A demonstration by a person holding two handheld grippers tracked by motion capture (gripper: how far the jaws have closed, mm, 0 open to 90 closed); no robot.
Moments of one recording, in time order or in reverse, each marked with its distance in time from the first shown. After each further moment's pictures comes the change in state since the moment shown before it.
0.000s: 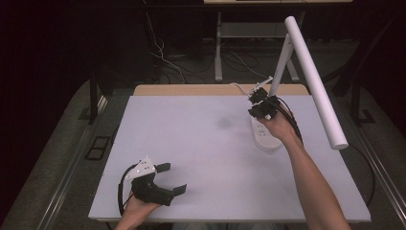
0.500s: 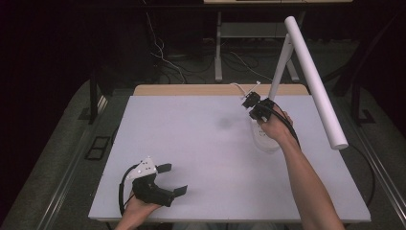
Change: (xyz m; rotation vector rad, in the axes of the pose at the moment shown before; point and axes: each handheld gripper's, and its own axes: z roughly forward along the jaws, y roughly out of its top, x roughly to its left) left arm -0.001 0.000 0.001 0.011 -0.007 0.009; right arm 0.011 0.003 0.025 0.115 -0.092 -0.081
